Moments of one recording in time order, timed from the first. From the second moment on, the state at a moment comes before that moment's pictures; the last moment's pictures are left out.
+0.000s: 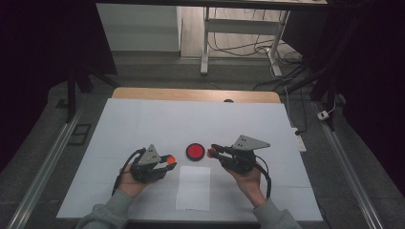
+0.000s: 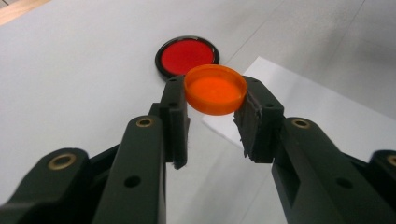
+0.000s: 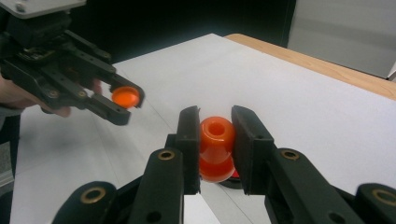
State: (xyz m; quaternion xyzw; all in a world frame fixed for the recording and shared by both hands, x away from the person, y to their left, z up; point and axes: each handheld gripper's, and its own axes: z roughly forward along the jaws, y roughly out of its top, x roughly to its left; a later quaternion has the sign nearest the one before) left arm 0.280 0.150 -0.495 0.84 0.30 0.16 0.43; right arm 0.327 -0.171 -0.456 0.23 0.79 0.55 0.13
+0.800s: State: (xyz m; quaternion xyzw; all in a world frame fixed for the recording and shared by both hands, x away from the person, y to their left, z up) left arm 0.242 0.213 -0.503 0.81 0.36 0.18 0.43; right arm 0.329 -0.171 -0.456 0.23 0.79 0.55 0.13
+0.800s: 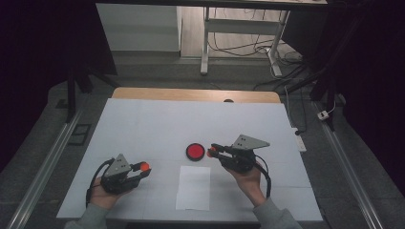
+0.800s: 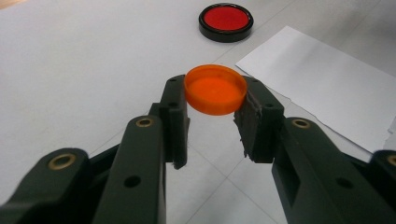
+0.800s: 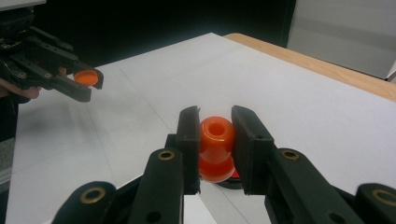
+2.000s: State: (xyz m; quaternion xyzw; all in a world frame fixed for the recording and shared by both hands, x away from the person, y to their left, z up) left arm 0.246 0.217 -0.504 0.81 0.36 0.18 0.43; right arm 0.347 -0.169 -0.461 0.24 0.80 0.54 0.13
